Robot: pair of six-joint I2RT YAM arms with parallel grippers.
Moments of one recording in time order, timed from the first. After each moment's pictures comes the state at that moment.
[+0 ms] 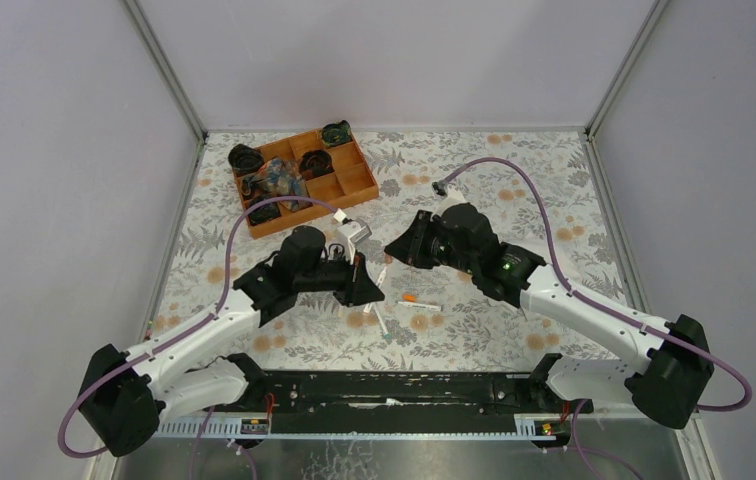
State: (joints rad) left arm -0.71 1.04 0.67 -0.15 0.54 -0.37; right arm 0.84 1.20 0.93 -0.18 -0.02 0.87
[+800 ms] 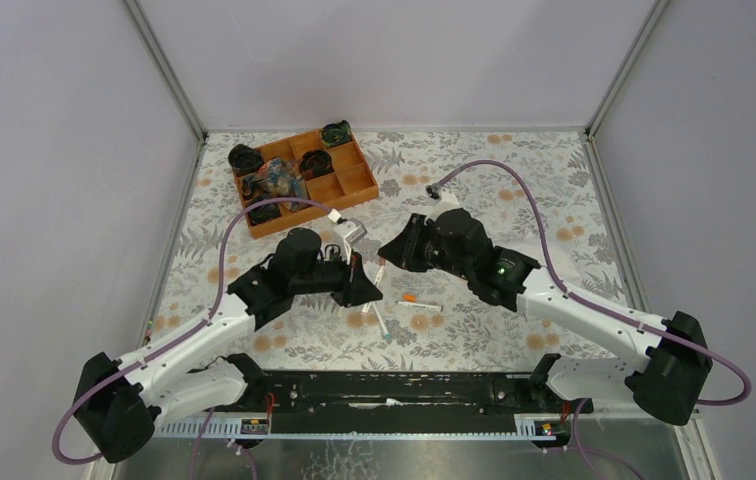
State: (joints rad) left arm -0.71 1.00 0.67 -0.17 0.50 -0.39; right arm 0.89 1.21 0.93 -0.14 0.01 0.87
